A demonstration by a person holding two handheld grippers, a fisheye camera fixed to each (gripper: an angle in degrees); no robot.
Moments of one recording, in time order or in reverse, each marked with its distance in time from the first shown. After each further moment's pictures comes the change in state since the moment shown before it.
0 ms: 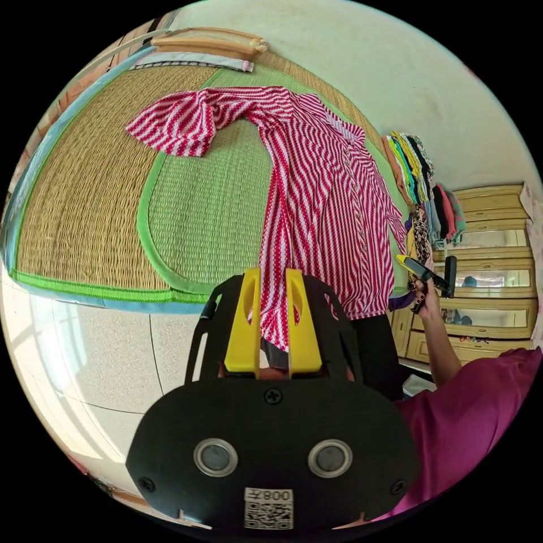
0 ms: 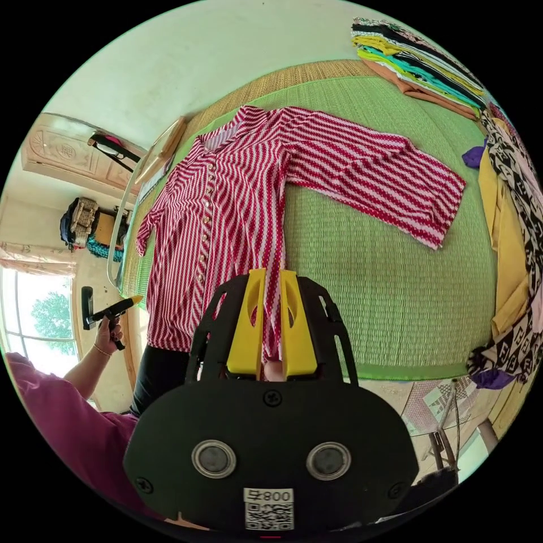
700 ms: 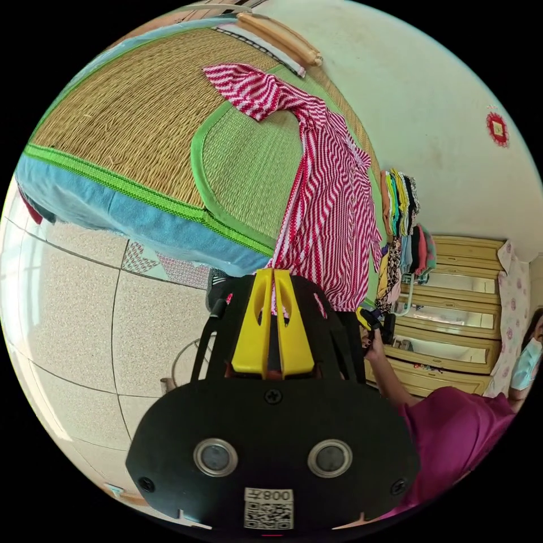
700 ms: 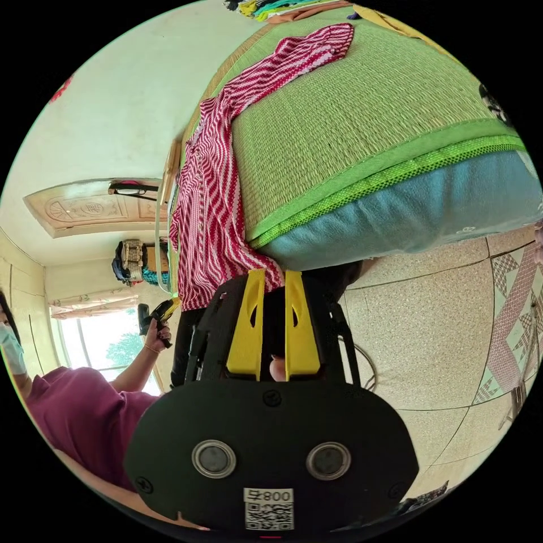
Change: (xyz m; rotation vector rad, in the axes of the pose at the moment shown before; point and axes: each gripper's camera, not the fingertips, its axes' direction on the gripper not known) left arm -0.094 0.085 0.022 0.052 0.221 -0.205; right arm 0.108 0.156 -0.011 -0.051 -0.344 0.257
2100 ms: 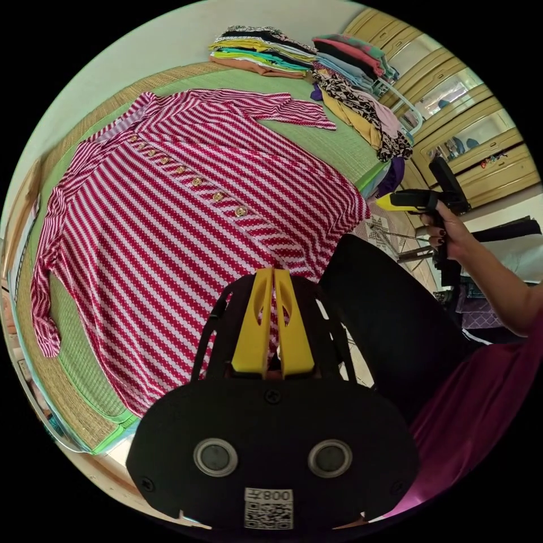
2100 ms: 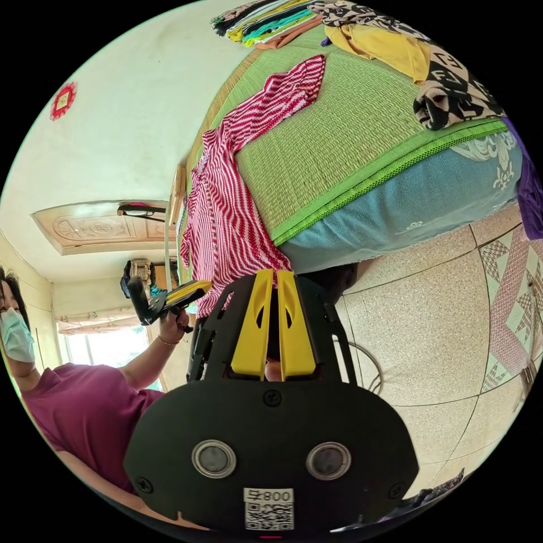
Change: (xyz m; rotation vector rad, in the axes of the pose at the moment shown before) left arm 0.134 0.082 0.330 -0.313 -0.382 0.960; right arm -0.008 0.040 -0.059 0.107 -0.037 0.029
